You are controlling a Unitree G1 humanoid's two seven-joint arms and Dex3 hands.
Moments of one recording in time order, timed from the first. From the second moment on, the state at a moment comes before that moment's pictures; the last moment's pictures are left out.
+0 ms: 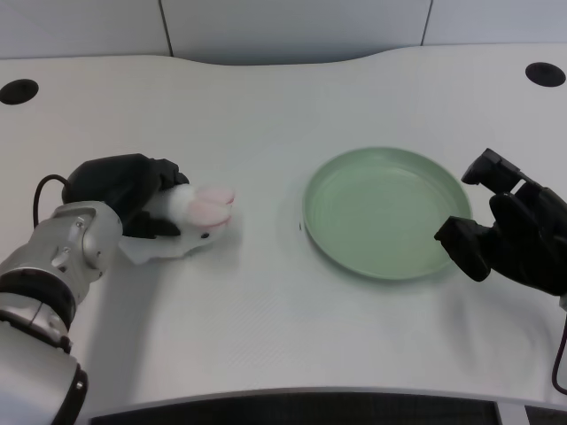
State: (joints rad) left arm -0.93 0.26 -0.43 1.38 0.67 -0.32 0.21; right arm -0.71 -0.17 -0.42 1.22 0.38 -0.08 1.24
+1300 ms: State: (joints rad) left arm -1.12 0.04 -0.30 1.36 0.57 -0.53 0.18; right arm -0.71 -0.16 -0.41 1.21 0.39 -0.09 1.25
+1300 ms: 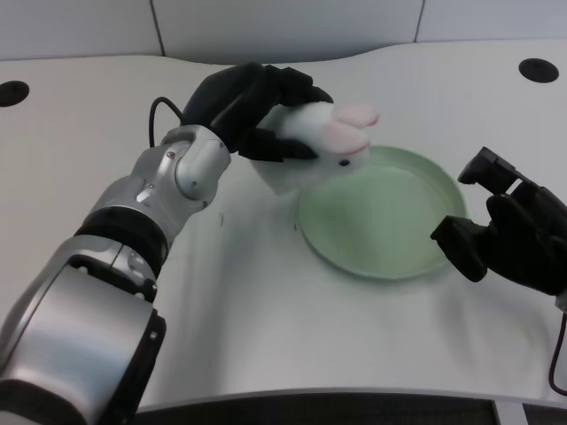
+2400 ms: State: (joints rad) left arm -1.11 -0.08 -0.30 1.36 0.46 -0.49 -0.05; right arm -0.71 -0.15 -0.41 1.20 0.39 -0.10 1.27
